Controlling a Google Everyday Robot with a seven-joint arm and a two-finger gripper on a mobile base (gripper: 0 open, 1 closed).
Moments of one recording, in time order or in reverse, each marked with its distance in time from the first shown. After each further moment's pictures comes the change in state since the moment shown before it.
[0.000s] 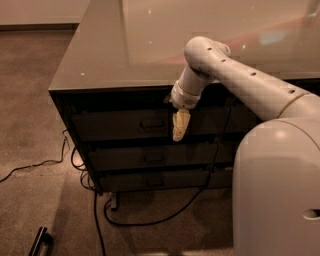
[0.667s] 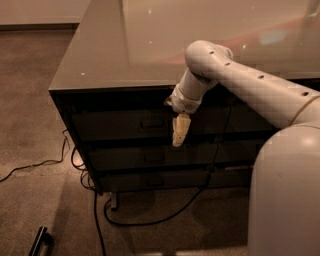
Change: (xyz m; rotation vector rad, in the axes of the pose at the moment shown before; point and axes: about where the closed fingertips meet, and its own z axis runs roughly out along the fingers) arm -0.008 0.019 0.000 0.026 0.002 -0.003
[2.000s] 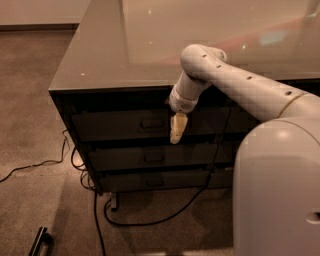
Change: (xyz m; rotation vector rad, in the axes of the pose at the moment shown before) arm 0.015 -0.025 0.017 0.034 0.045 0.054
